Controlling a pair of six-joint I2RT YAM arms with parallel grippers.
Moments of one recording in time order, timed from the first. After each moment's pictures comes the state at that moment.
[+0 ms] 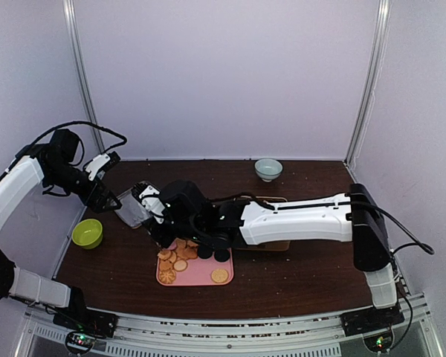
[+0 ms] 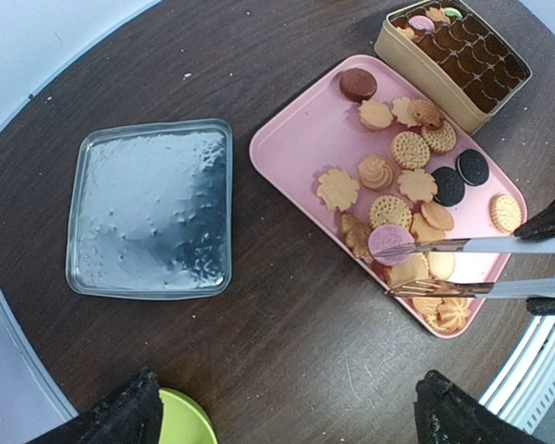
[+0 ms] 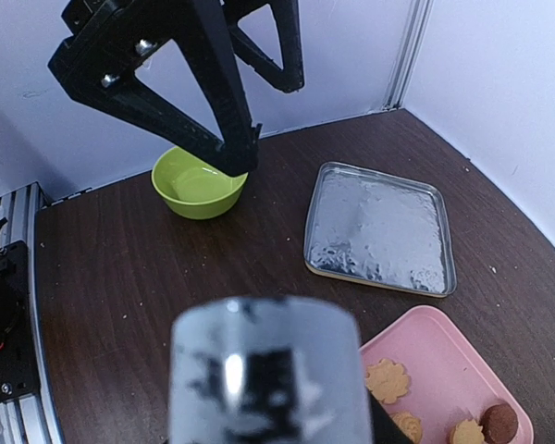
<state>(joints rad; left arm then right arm) -0.05 1.25 1.22 -1.05 0.45 0.59 1.25 2.15 1.82 -0.08 0.22 0.00</state>
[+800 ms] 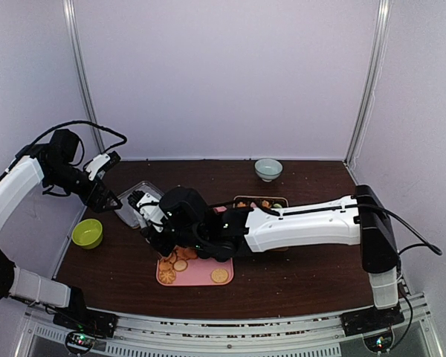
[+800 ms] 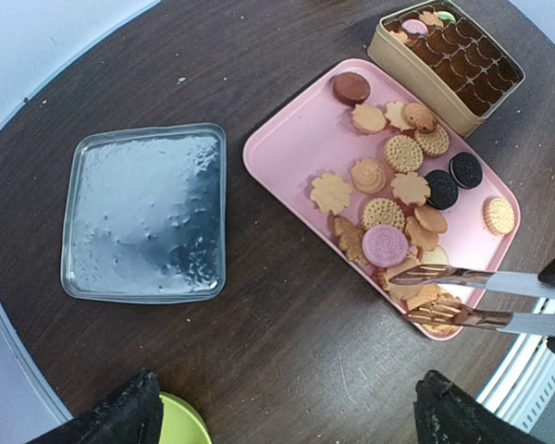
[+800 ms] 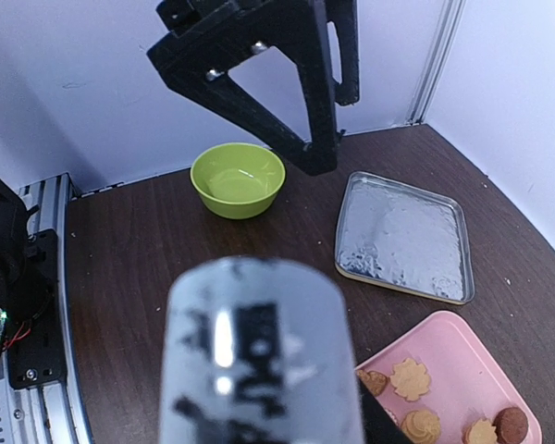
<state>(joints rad) -0.04 1.25 1.22 -1.05 0.47 0.59 1.29 2.11 1.74 -0.03 0.21 -0.01</state>
